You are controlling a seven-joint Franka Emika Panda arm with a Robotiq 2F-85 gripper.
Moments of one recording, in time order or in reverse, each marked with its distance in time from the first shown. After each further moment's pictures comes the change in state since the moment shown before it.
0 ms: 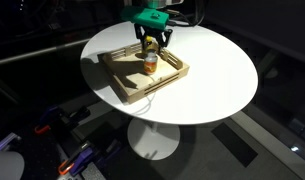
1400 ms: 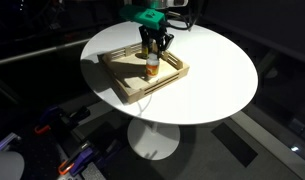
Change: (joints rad) arm 0.001 -0.003 -0.026 0.006 -0.079 -0.048 0.266
